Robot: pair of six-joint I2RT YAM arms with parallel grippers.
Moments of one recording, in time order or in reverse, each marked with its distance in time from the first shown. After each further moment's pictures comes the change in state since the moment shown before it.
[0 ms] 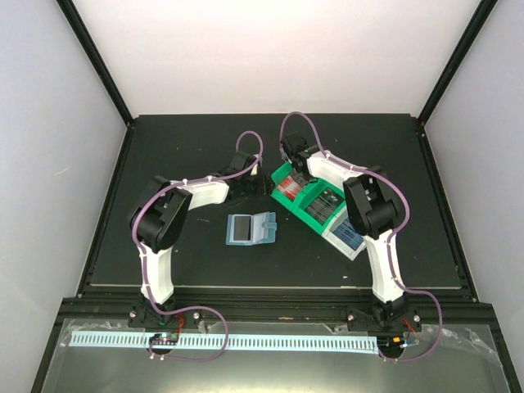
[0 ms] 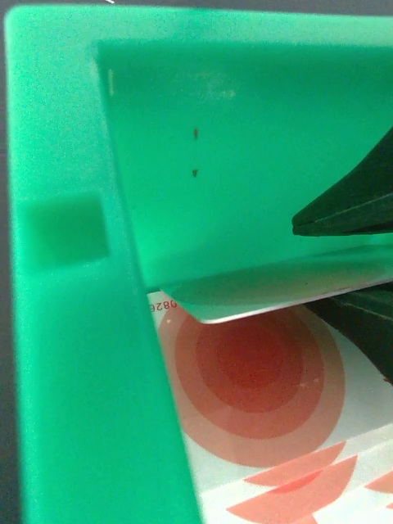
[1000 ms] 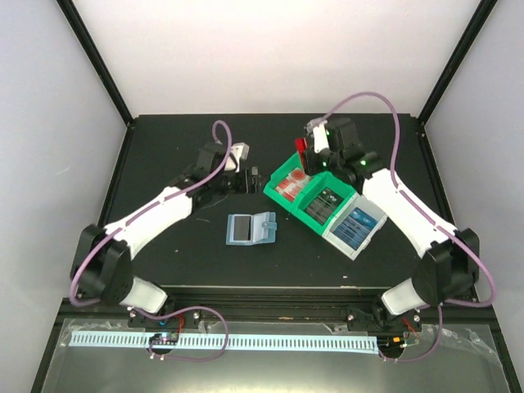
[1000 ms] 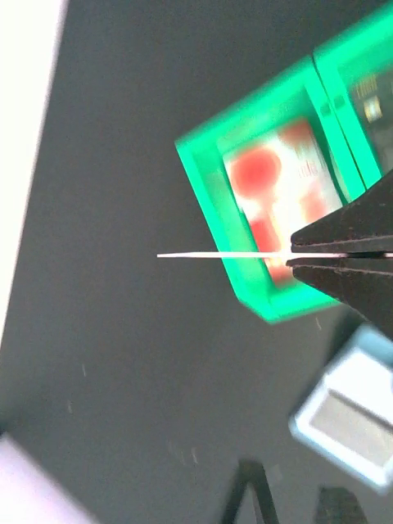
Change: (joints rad) left arm 0.013 -0.467 -0.092 -0.164 0.156 0.061; right arm -0.032 -0.681 -0.293 0.132 -0.487 0.330
